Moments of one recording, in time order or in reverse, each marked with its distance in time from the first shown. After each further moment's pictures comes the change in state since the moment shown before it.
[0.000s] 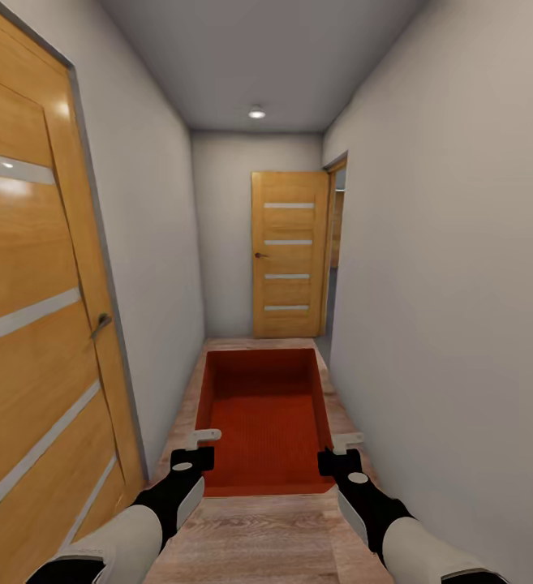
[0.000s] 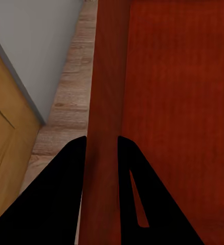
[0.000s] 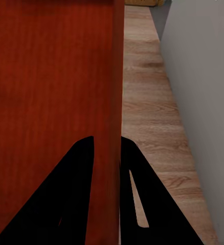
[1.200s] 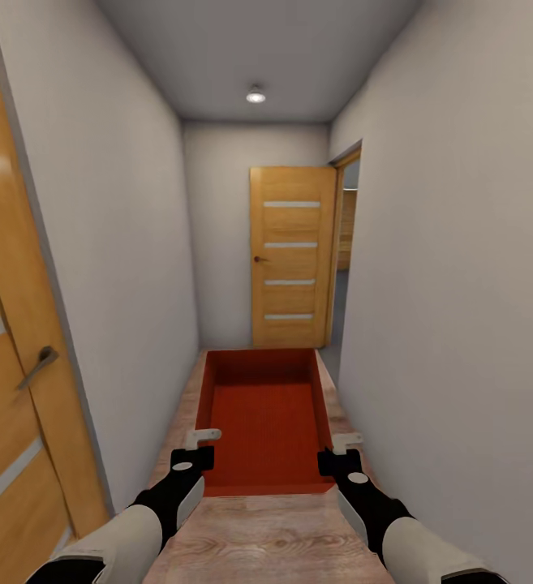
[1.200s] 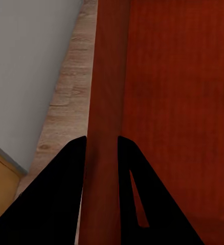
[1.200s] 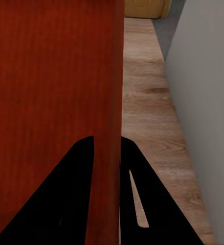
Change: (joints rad) left arm 0.000 0.000 -0.001 -0.002 0.000 0.001 0.000; right arm 0.000 0.001 -0.001 0.000 0.000 -0.001 -0.001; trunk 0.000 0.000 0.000
